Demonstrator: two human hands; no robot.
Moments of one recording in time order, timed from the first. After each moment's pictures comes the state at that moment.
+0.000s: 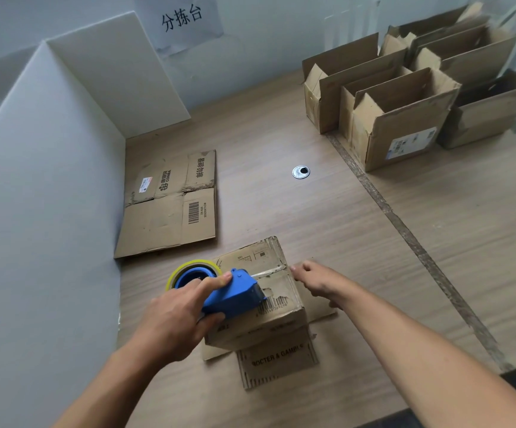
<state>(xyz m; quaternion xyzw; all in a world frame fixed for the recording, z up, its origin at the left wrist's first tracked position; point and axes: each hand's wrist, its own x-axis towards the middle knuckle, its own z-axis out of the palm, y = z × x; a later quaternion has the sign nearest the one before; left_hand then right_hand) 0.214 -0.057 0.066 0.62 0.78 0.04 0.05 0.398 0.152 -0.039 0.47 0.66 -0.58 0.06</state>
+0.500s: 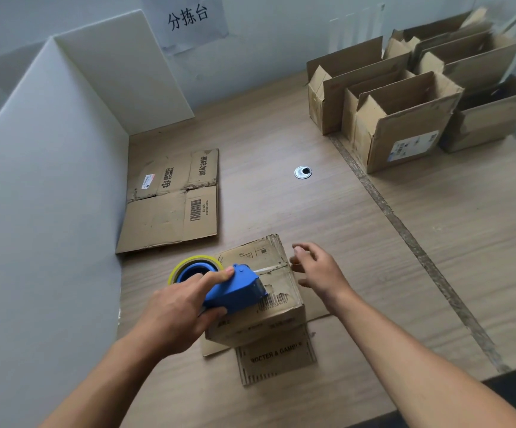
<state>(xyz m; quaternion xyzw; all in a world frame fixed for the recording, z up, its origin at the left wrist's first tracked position) 0.214 -0.052 0.071 0.60 0.80 0.01 0.10 0.398 0.135 -0.031 0.46 0.57 -0.65 -0.19</state>
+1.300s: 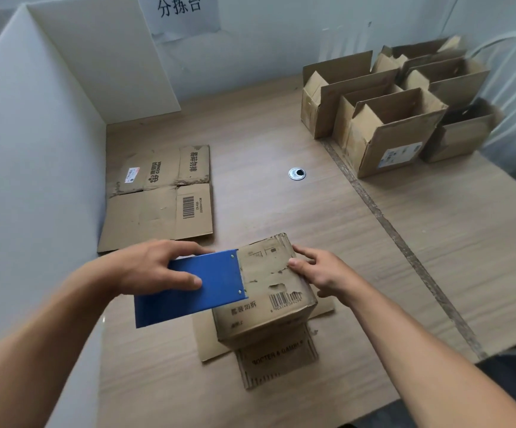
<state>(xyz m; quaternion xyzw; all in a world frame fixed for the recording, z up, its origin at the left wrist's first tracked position) 0.112 -0.025 0.127 0.55 0.72 0.01 0.41 0.388 0.133 -0.001 0.49 0.65 -0.58 -0.03</state>
